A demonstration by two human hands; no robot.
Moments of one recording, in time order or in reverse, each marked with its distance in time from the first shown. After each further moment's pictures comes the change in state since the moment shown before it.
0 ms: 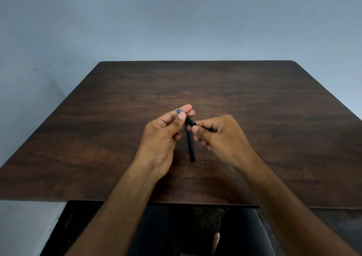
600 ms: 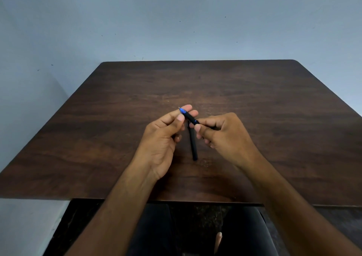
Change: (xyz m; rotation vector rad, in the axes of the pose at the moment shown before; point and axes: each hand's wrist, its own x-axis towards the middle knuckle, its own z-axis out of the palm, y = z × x) left_hand -0.007 0.007 -0.007 0.009 -0.057 -0.034; right_hand 0.000 -0.002 0.000 -0.034 0.033 -0.014
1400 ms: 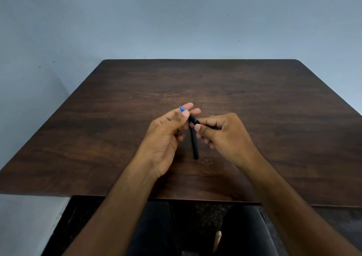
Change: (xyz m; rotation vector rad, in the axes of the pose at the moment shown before) left_hand 0.003 -0.001 -0.003 0.038 -0.056 -0.018; right_hand -0.001 0.003 0.004 0.045 -0.002 0.001
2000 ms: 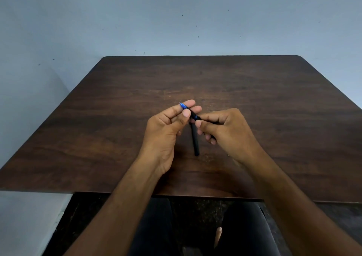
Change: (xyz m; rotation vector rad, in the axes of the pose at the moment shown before) left_hand -0.001 -0.007 0.002 0.064 0.057 0.121; right_hand 0.000 -0.005 -0.003 0.045 0.002 -0.008
